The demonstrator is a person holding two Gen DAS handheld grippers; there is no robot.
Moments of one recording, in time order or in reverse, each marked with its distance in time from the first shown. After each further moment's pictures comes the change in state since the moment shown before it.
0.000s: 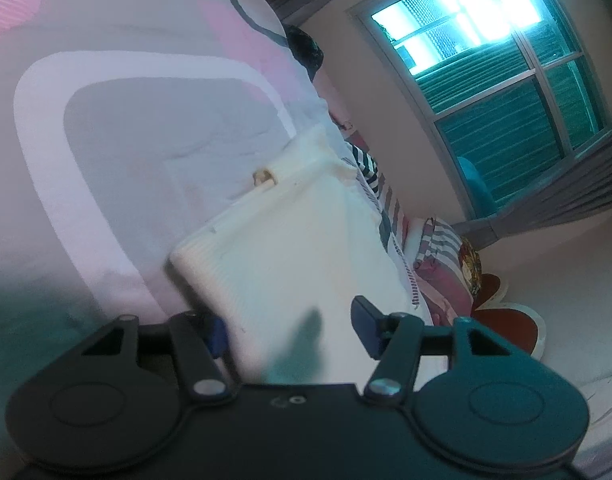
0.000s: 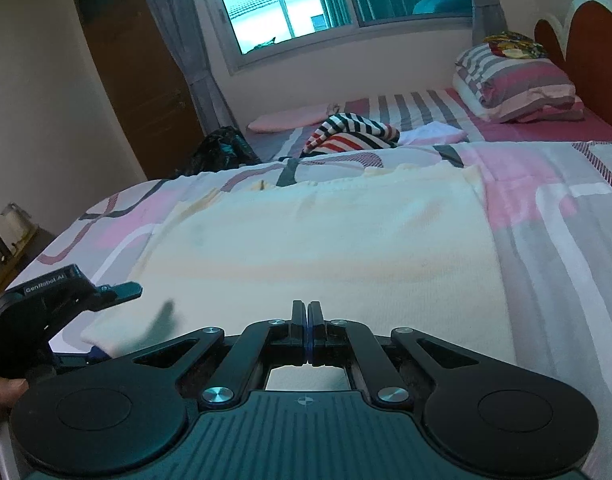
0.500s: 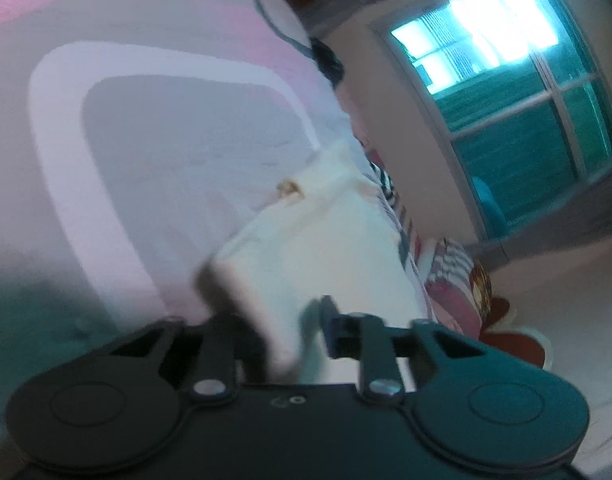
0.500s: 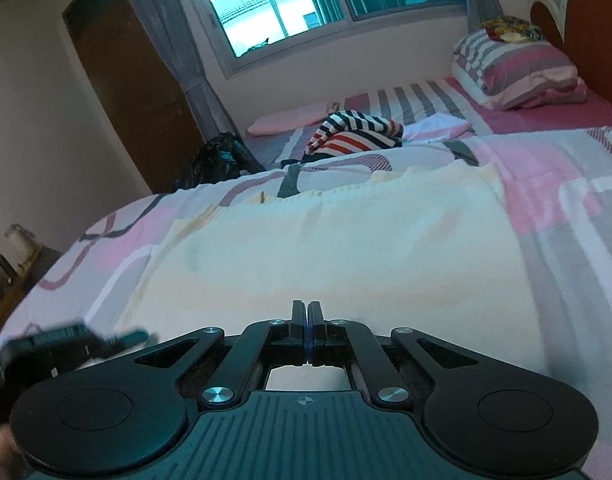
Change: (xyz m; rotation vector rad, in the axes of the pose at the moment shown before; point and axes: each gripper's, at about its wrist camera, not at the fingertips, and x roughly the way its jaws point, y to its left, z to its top) left arm 0.004 0.012 -0.003 -0.070 -0.053 0.039; right arm 0.030 0.000 0.019 0.074 0.005 0.032
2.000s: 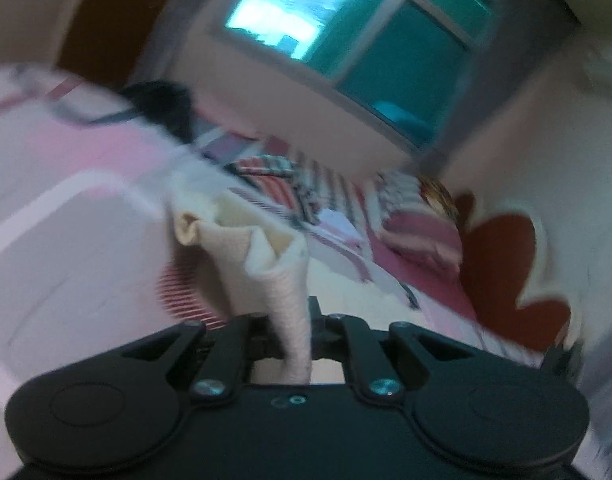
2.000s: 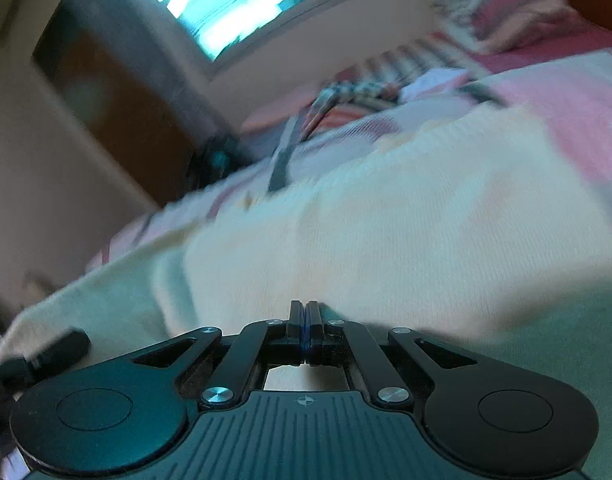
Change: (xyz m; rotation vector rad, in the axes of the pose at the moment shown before) left arm -0.015 -0.121 -0.014 0.637 0.022 -0.114; right arm 0.053 -0.033 0.019 0.229 0.003 0.057
